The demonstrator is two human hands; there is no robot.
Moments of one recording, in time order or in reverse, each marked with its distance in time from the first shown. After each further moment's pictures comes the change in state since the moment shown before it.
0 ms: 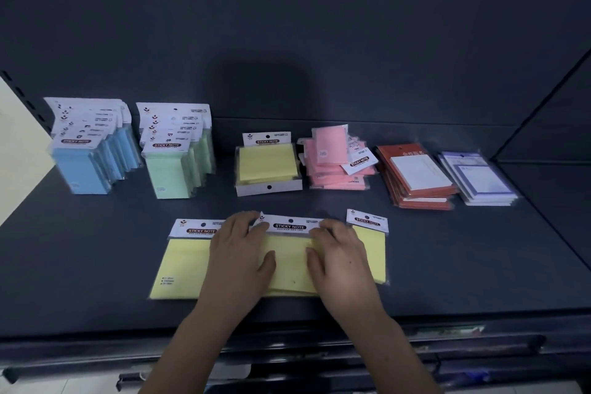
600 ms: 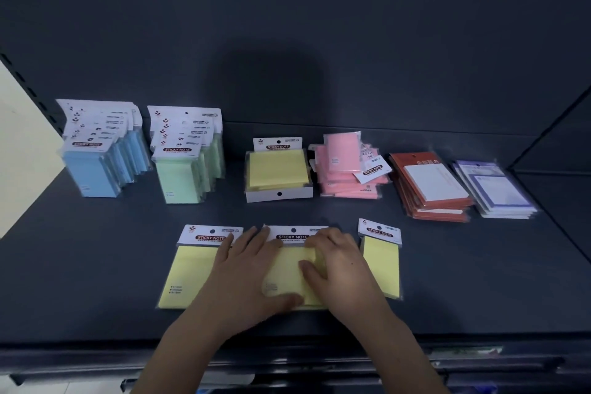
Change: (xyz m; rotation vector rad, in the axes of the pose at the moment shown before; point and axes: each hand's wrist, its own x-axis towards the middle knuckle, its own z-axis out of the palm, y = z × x) left_hand -0.001 -0.006 -0.020 0.087 -0.372 0.030; right_hand 0.017 -0.005 -0.001 0.113 -0.161 -0.077
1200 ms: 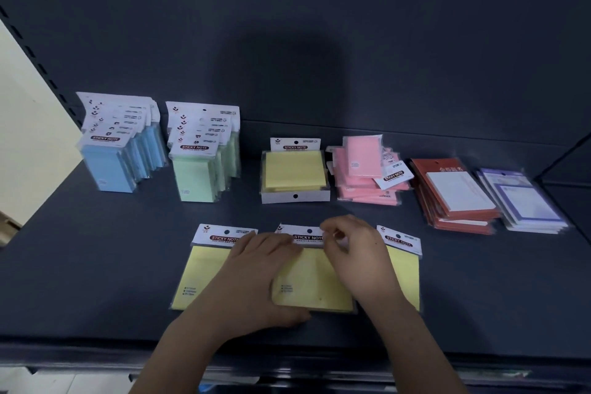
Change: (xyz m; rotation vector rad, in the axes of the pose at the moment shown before) left_hand 0.002 -0.016 -0.005 -0.131 0.144 0.237; right_hand 0.032 0.003 0.000 0.180 0.136 0.077
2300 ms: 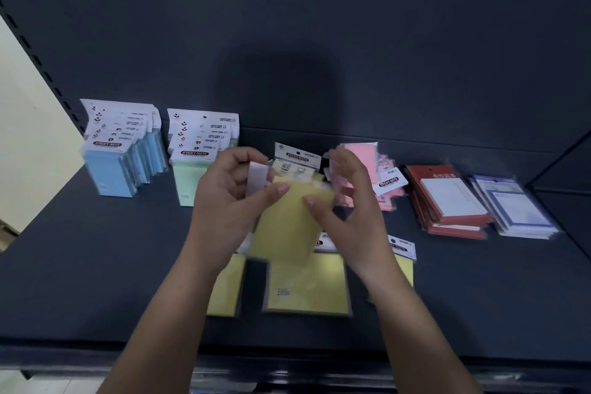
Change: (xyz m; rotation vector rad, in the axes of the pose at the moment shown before) left_hand 0.033 0.023 -0.067 -1.111 0.648 -0.118; right_hand 0.020 -0.038 -0.026 0.535 0.114 -0.122
